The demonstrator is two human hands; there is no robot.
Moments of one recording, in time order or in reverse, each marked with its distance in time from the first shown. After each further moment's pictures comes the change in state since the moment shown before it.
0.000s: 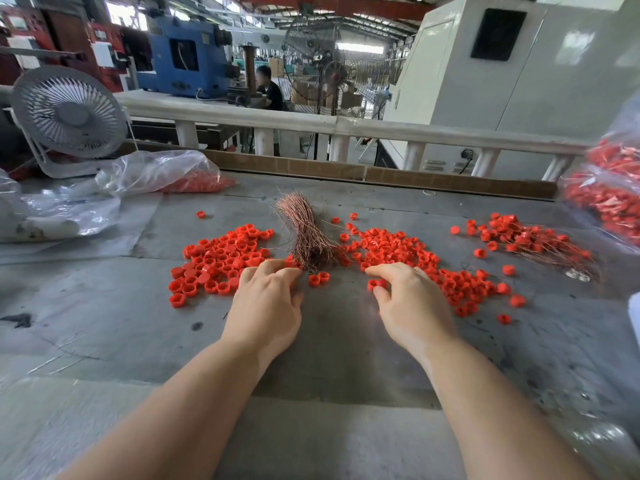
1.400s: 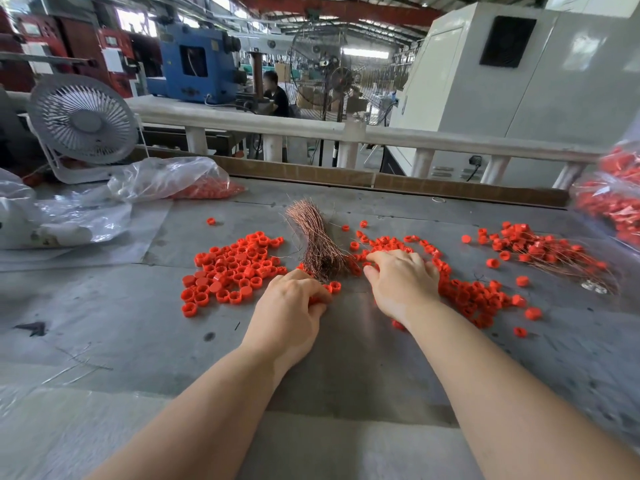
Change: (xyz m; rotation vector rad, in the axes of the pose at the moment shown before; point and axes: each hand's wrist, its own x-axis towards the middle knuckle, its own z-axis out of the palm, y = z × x) left_hand 0.002 0.004 -0.001 -0.224 0.012 0.116; right_hand 0.052 -0.009 0.017 -0.284 -0.165 0.119
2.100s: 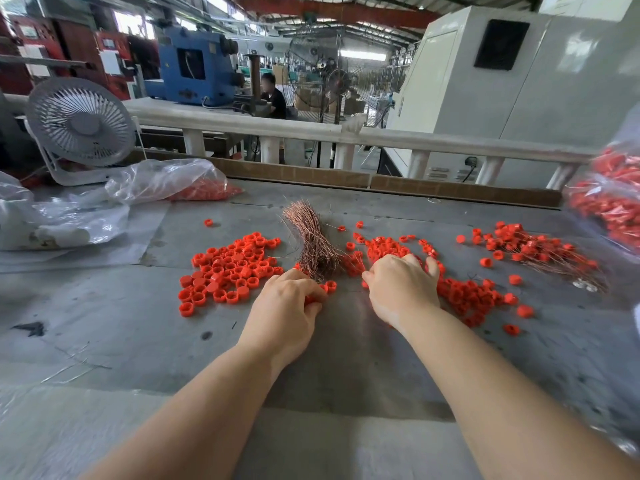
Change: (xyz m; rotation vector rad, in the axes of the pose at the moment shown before) left_hand 0.000 0.000 0.000 0.023 -0.025 -0.017; right_hand -0.014 -0.002 -0.008 -0.062 0.011 -0.019
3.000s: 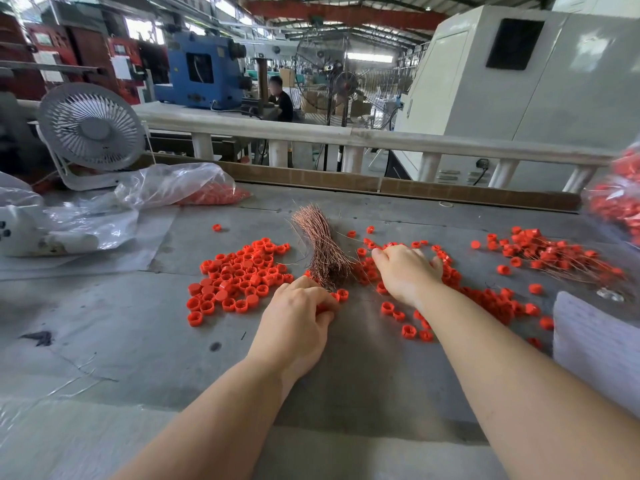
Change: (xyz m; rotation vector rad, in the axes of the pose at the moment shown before) left_hand 0.001 0.000 0.001 -0.032 0.004 -0.002; right_hand 0.046 0.002 0.004 0.180 -0.124 0.094
